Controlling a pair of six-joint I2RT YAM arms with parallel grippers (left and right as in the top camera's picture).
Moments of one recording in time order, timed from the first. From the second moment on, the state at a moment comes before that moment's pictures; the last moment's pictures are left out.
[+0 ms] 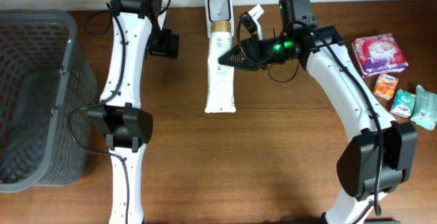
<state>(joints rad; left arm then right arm) -0.17 2.50 2.76 -1.68 -0.12 -0.05 0.23 1.90 1.71 -0.78 -1.19 0.27</state>
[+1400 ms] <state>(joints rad) -0.17 2.50 2.76 -1.68 -0.12 -0.05 0.24 2.18 1.78 -1.25 -0.11 0.17</state>
